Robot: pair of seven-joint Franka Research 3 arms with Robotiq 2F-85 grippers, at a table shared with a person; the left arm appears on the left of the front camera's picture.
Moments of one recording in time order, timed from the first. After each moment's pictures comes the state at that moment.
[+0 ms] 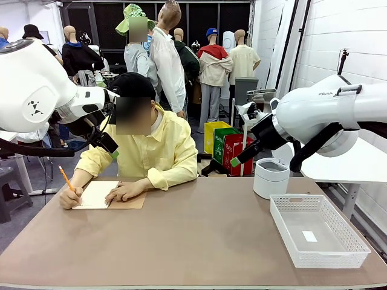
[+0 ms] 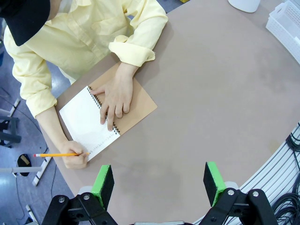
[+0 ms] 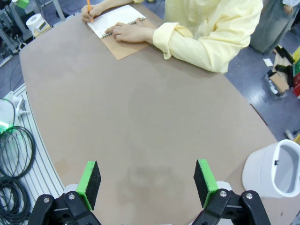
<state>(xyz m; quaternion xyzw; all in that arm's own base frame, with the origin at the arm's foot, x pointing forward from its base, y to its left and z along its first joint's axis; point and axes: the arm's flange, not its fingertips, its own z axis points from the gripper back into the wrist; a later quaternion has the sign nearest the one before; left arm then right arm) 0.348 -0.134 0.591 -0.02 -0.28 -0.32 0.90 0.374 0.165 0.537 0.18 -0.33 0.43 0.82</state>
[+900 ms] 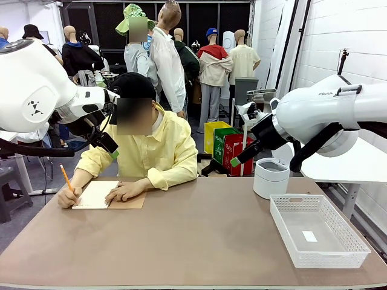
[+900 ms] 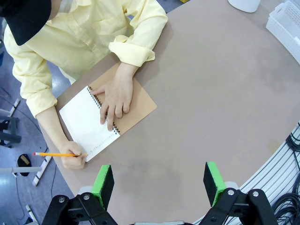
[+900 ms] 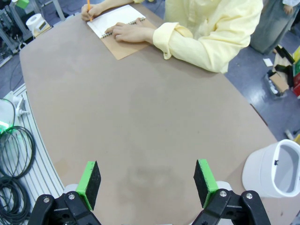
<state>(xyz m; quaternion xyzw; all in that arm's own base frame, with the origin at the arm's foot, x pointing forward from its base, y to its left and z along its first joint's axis) 0.348 -0.134 0.591 -0.02 -0.28 -0.32 0.90 0.374 0.165 0.537 0.18 -0.33 0.43 0.82</state>
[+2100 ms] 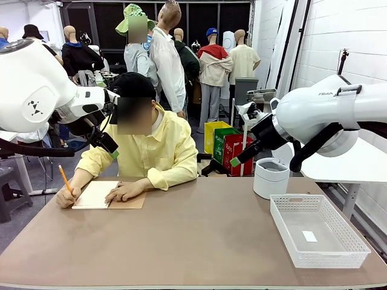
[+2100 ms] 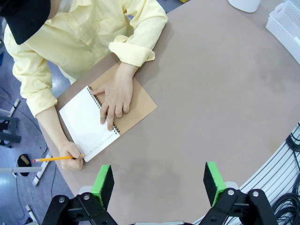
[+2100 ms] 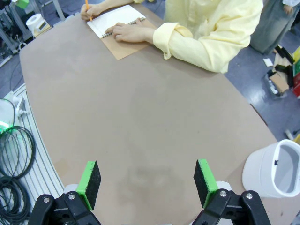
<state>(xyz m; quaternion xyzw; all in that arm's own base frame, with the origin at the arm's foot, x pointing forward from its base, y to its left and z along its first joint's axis) 0.348 -0.134 0.591 -0.02 -0.28 -0.32 0.90 0.374 0.165 0.537 0.18 -0.33 0.43 0.82</state>
